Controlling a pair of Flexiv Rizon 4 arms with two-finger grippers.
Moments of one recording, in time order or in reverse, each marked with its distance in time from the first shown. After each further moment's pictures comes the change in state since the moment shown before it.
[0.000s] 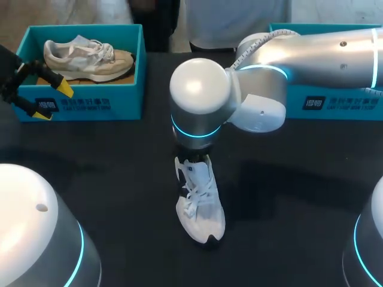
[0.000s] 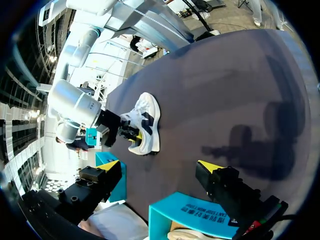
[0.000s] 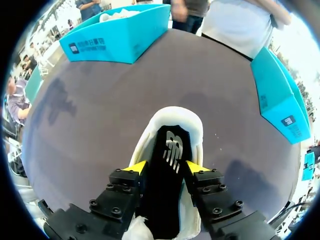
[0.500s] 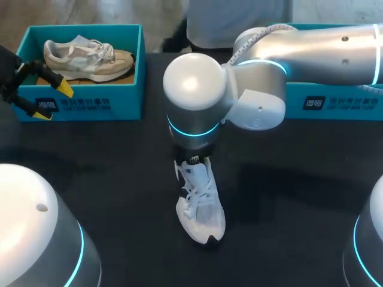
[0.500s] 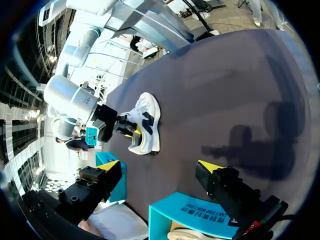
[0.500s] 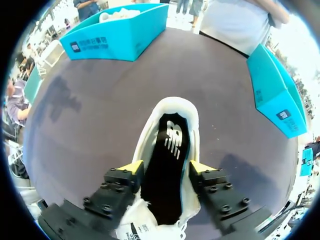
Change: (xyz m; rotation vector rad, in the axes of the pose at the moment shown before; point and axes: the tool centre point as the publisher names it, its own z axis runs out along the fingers) left arm 0.000 0.000 0.000 0.000 0.000 0.000; right arm 0.005 -0.012 -0.020 0.033 -0.011 0.011
